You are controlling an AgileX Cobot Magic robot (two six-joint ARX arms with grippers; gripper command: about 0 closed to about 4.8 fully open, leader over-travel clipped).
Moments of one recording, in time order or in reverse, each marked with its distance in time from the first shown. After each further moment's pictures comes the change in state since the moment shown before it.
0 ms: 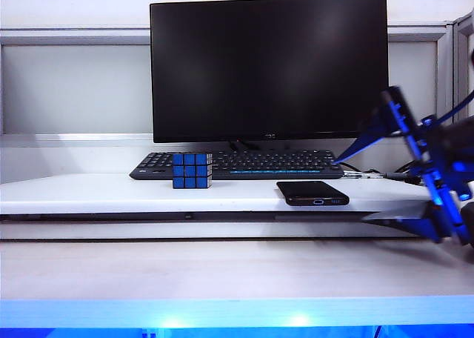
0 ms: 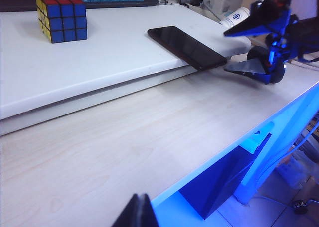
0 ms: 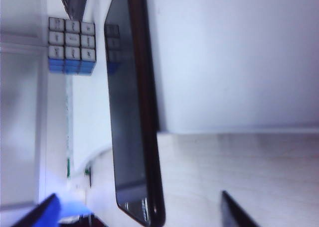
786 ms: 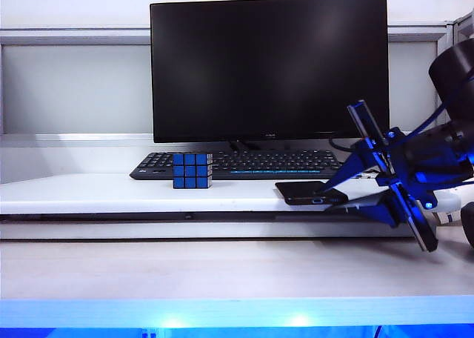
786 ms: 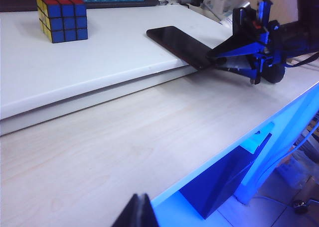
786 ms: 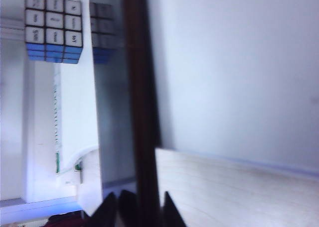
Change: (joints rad) left arm 0.000 0.000 0.000 0.000 -0.001 0.000; right arm 0.086 0.092 0.072 0.003 0.061 0.000
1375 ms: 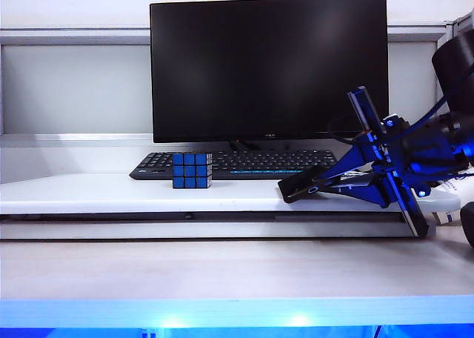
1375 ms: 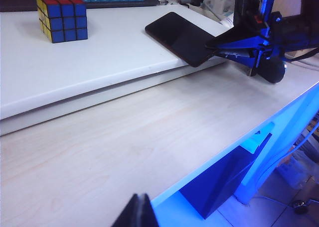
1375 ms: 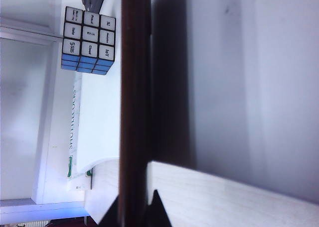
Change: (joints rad) left arm 0.000 0.000 0.000 0.000 0.000 0.000; right arm 0.000 0.002 0.000 0.105 0.005 0.002
